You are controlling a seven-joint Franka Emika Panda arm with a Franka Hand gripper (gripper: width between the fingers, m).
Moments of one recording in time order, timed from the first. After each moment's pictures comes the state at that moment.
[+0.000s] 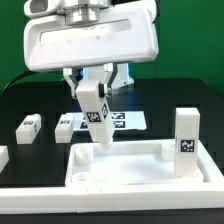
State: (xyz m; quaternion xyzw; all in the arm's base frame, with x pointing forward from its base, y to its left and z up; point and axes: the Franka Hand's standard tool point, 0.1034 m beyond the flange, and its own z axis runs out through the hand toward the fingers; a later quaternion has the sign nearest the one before) arm 0.614 -0.038 0.154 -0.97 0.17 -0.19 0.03
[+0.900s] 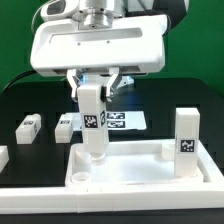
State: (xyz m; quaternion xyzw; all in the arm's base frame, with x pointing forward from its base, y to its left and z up) arm 0.616 -0.039 0.144 -0.94 0.15 -0.31 -0.03
